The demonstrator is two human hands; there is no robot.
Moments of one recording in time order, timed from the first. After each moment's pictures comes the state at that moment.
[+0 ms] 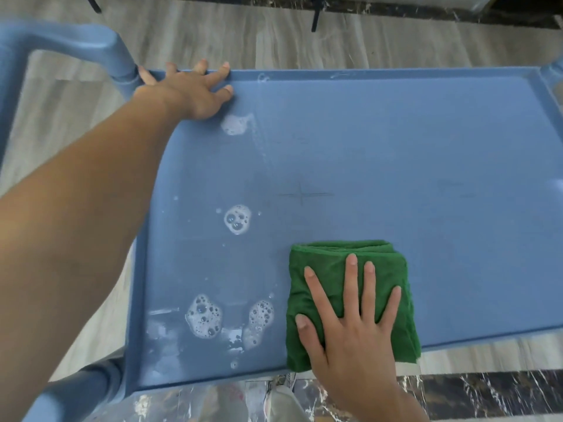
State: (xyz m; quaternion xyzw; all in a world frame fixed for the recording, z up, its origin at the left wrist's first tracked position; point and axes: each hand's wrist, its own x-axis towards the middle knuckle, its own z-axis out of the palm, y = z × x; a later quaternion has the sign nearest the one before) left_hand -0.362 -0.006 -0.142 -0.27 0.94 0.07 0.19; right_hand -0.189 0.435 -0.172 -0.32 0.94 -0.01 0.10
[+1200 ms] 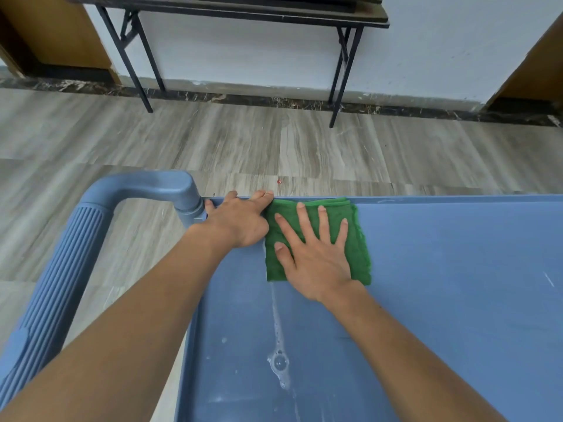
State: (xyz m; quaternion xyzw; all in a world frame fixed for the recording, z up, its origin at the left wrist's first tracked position) left_hand -0.371 -0.023 -0.127 -0.23 0.94 0.18 0.18; right_hand -0.416 0.153 -0.185 -0.39 0.92 -0.03 0.06
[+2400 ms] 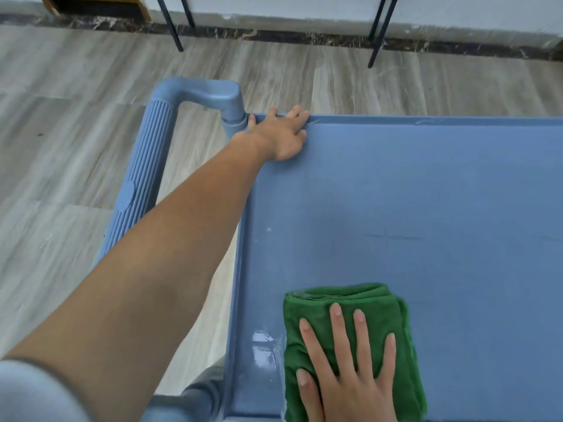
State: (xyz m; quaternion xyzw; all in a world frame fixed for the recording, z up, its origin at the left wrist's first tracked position) left_hand -0.335 -0.014 -0.125 -0.19 0.96 0.15 0.16; right_hand -0.126 0.346 -0.178 -0.39 0.92 0.02 0.04
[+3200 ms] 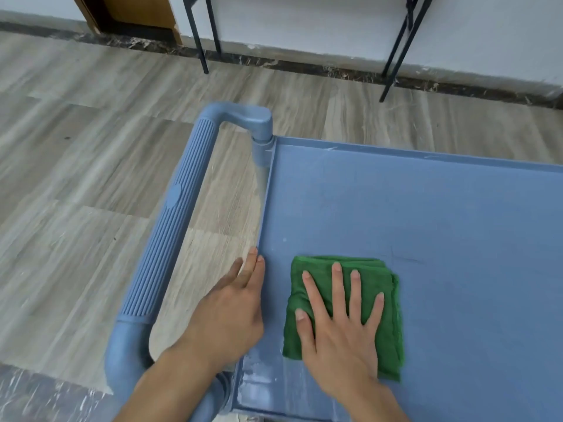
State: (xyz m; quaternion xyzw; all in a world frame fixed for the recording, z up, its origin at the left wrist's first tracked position) left_hand -0.074 0.113 -0.115 -0.26 0.94 0.21 0.13; right_hand -0.175 0.283 -0.182 -0.39 0.92 -0.05 0.06
